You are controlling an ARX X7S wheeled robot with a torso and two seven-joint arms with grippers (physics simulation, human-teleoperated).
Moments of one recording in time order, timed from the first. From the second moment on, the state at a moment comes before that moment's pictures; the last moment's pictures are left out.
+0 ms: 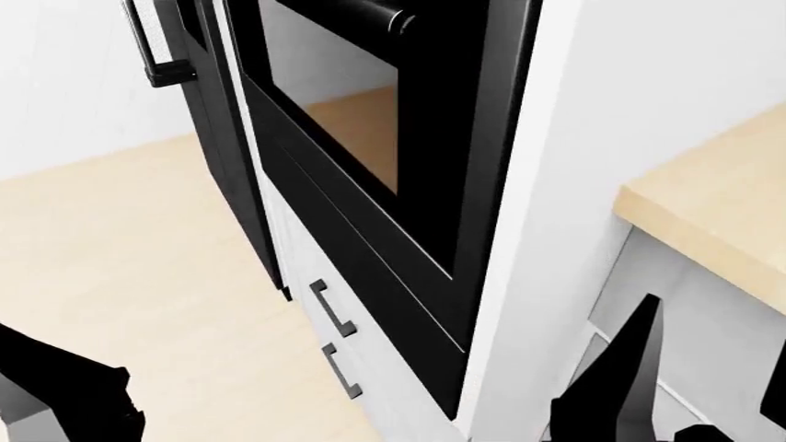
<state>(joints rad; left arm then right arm) 0.23 -0.35 -0.03 0.60 0.31 0.64 -0.78 -0.21 0.41 -0.19 -0.55 -0.05 -0.67 0.52</state>
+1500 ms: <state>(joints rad) -0.52 -0.58 0.33 0.09 0.27 0.61 -0.39 -0.21 0.42 -0.21 -0.55 -0.07 -0.69 0.53</state>
